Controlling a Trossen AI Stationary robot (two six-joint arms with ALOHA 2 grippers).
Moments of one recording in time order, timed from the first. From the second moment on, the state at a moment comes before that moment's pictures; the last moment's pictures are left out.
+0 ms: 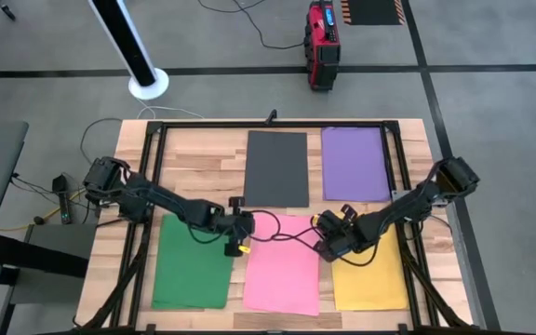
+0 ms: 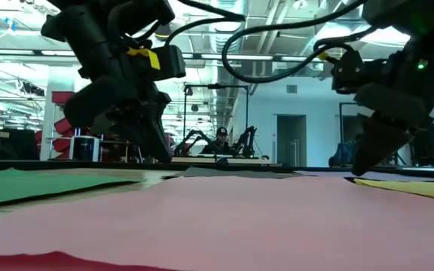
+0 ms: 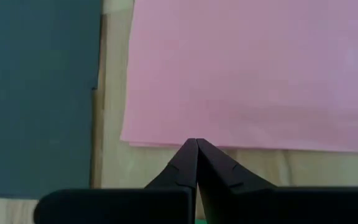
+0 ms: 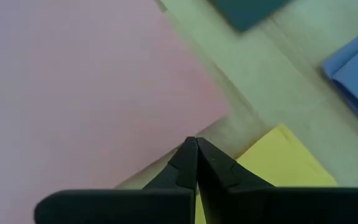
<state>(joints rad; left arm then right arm) -0.25 1.67 0.88 -0.23 -0.32 -0.07 0.46 1.61 0.79 -0.51 0.52 1.07</state>
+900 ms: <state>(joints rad) -0.20 1.78 0.88 -0.23 -0.30 -0.08 0.40 1.70 0.76 -0.44 0.48 1.05</state>
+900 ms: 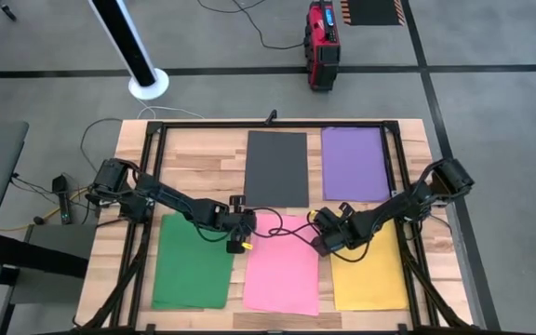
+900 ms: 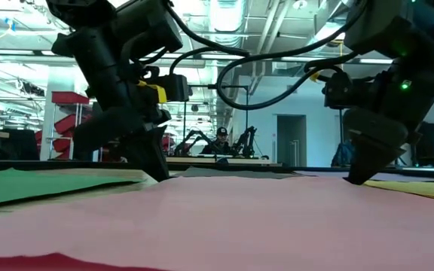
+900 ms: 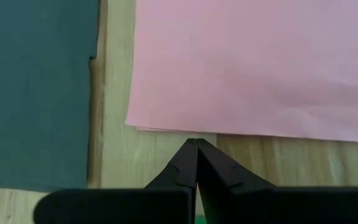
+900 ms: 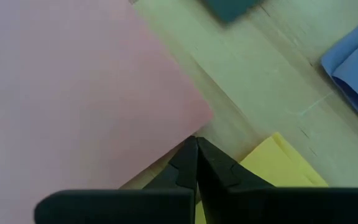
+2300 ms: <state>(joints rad) -0.34 1.75 0.88 -0.51 -0.53 -0.72 0.41 1.69 0.76 -0.47 0.53 1.03</state>
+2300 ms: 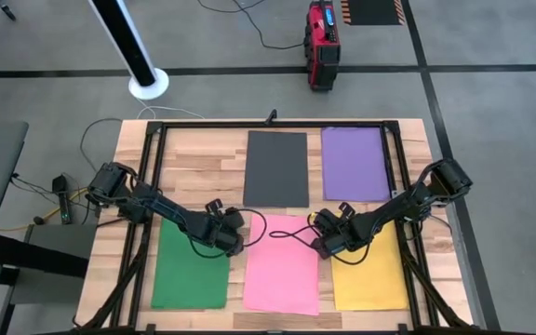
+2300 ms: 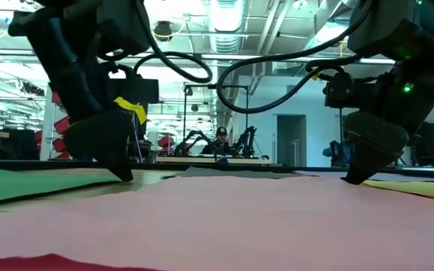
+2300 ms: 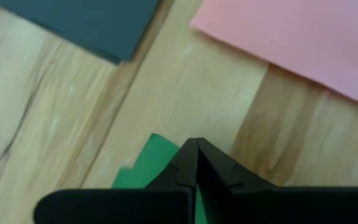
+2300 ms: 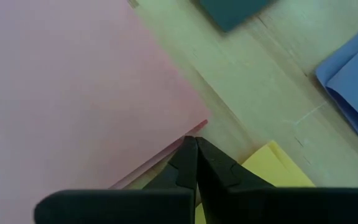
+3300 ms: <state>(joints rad) -0.50 1.66 0.88 -0.37 -0.46 -0.73 0.44 1.69 0.76 -0.49 0.57 1.04</state>
